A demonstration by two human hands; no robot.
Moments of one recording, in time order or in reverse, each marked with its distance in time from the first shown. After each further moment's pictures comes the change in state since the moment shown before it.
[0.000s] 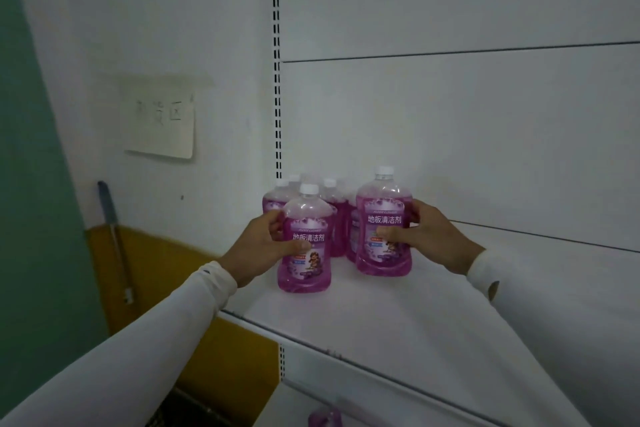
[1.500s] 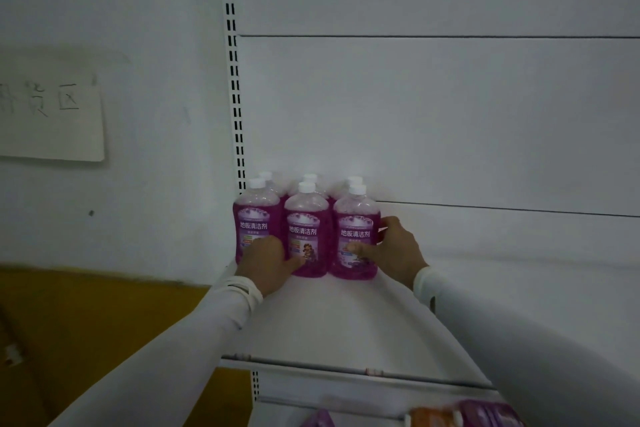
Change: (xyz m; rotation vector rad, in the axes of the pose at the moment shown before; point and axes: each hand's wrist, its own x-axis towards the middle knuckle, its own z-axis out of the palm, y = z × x) left_hand 0.082 -0.088 0.001 0.798 -0.122 0.149; right_hand 0.023 0.043 0.082 -0.414 0.442 0.344
